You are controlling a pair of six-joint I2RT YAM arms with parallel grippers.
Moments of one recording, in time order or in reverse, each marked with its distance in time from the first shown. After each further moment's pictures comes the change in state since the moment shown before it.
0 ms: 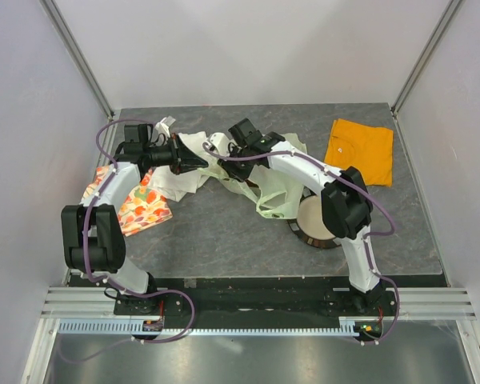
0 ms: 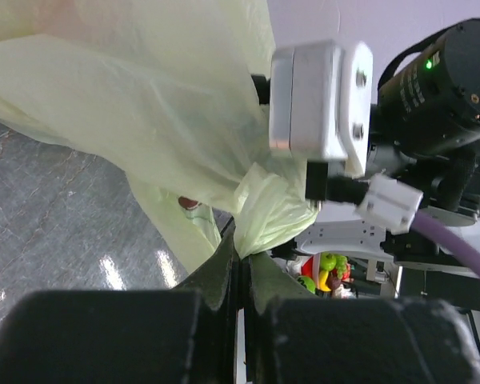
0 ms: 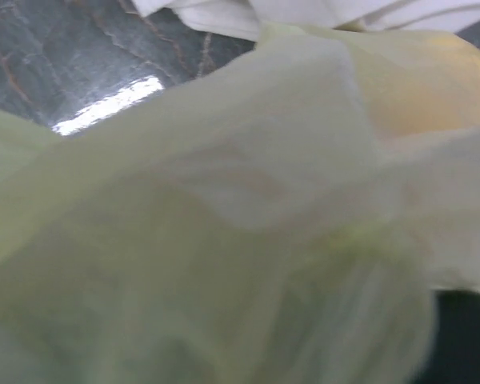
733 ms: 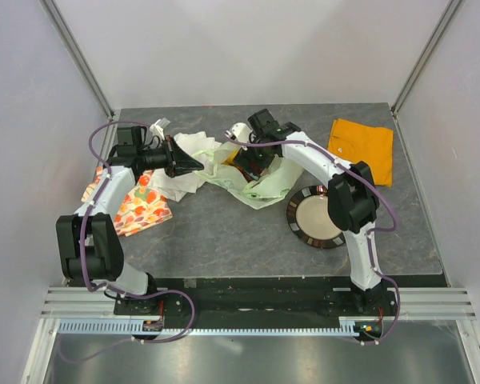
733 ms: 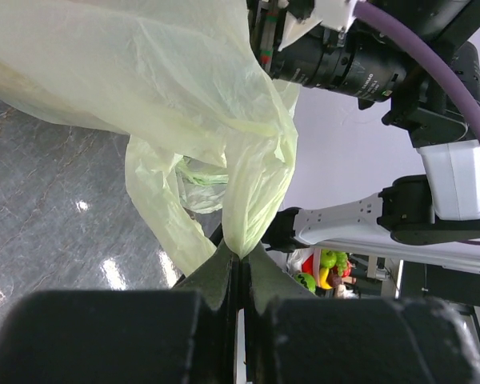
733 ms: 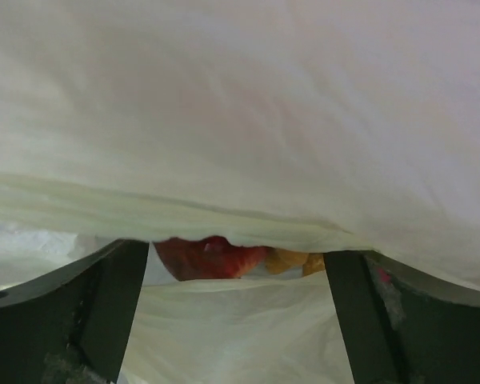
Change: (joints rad) left arm 0.033 -0.069 -0.026 -0.068 0.019 0.042; right arm -0.130 0.010 0.019 -0.066 0.132 -0.039
